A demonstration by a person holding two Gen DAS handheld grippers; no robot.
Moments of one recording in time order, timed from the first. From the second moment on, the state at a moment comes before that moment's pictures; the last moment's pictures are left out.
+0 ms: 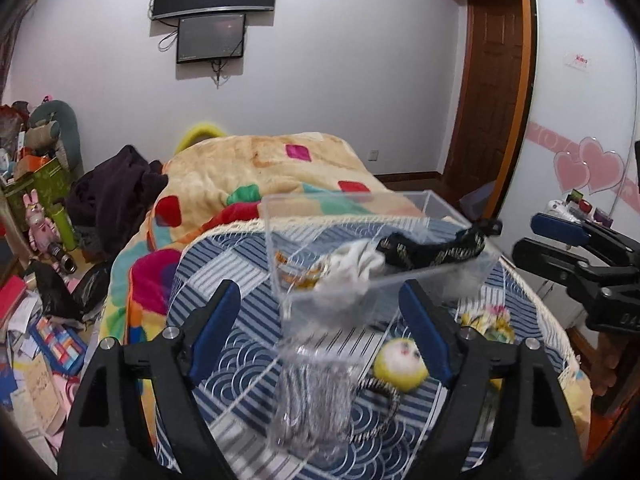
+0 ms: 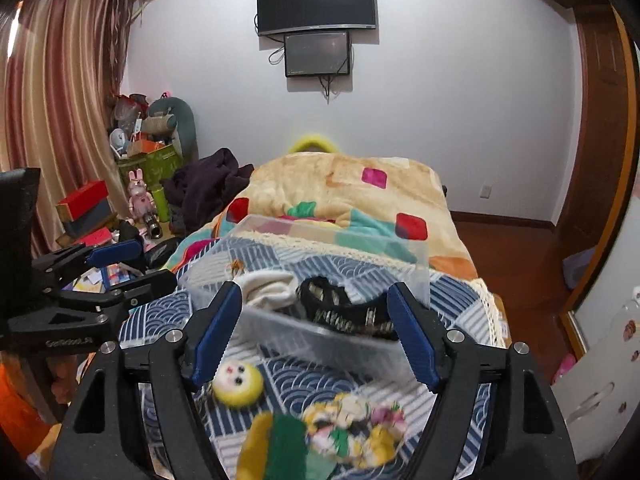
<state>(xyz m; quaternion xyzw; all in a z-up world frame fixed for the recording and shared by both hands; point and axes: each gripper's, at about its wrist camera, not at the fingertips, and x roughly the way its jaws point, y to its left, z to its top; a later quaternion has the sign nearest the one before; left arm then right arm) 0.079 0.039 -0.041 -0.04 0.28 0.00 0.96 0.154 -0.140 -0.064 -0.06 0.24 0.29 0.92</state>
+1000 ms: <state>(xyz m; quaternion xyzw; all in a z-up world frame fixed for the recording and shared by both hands) 0.058 0.045 -0.116 -0.07 0.34 0.01 0.94 0.117 -0.152 -0.134 -0.02 0.31 0.30 0.90</state>
